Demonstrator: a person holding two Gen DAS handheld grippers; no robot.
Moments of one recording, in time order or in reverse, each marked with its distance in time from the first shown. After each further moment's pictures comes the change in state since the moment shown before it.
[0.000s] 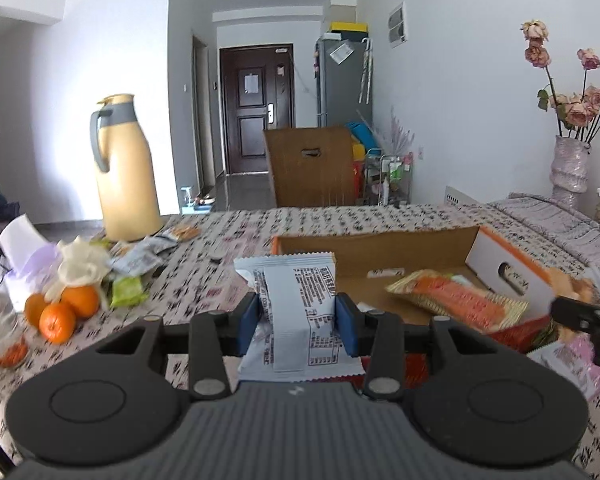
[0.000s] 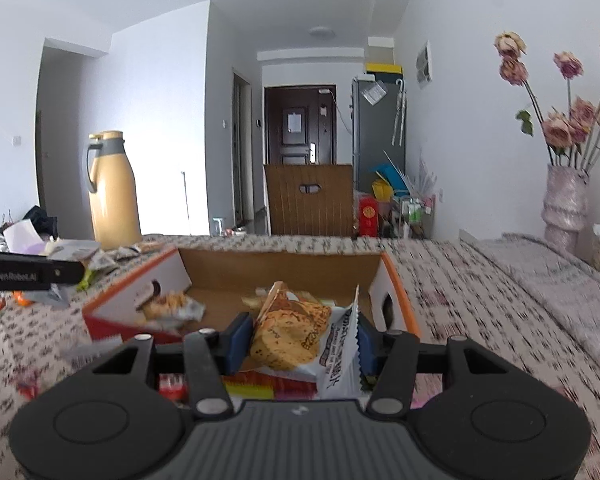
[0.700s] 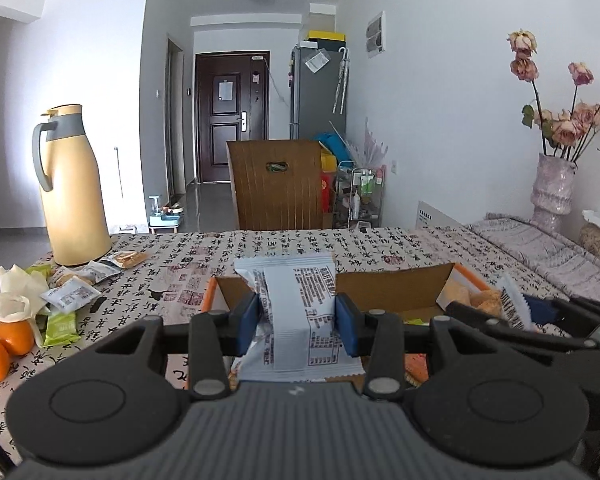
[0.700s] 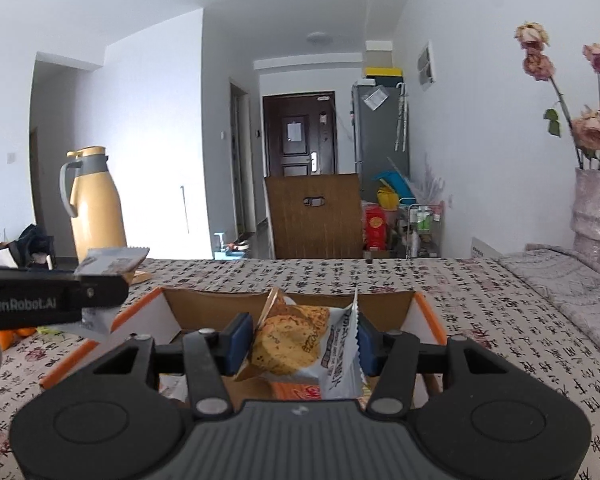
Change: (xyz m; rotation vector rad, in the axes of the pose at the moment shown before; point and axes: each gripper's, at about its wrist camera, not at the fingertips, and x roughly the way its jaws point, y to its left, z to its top) left arm 0.059 -0.032 0.032 -0.015 -0.024 -0.093; right arm 0.089 0.002 0.033 0.040 -0.031 0.006
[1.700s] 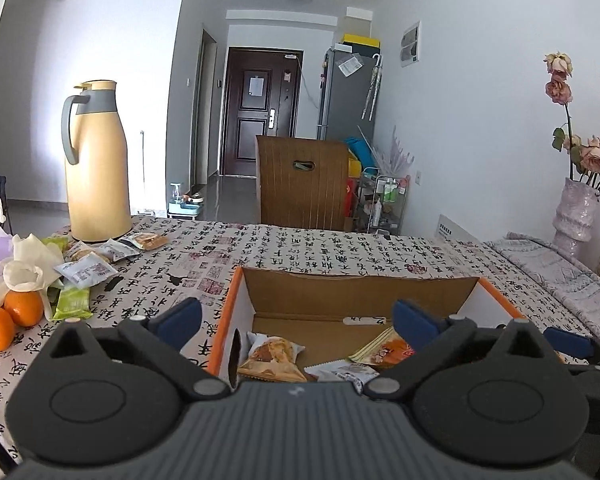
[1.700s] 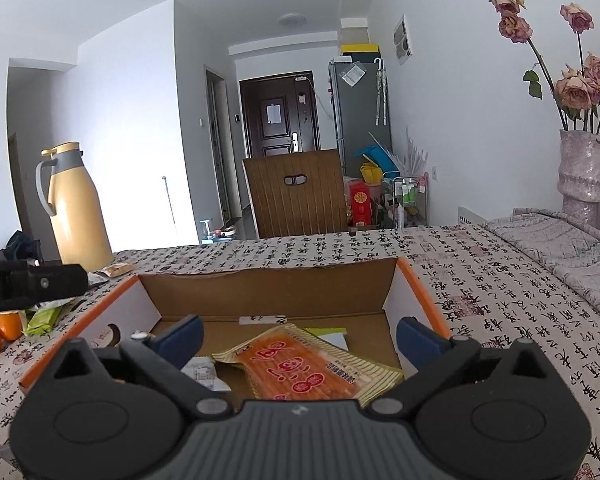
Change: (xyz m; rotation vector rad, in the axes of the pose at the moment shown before) left arm -0.001 0.017 -0.004 -0.106 -0.004 0.058; right arm 0.016 -0.014 -0.010 0.068 0.069 -0.034
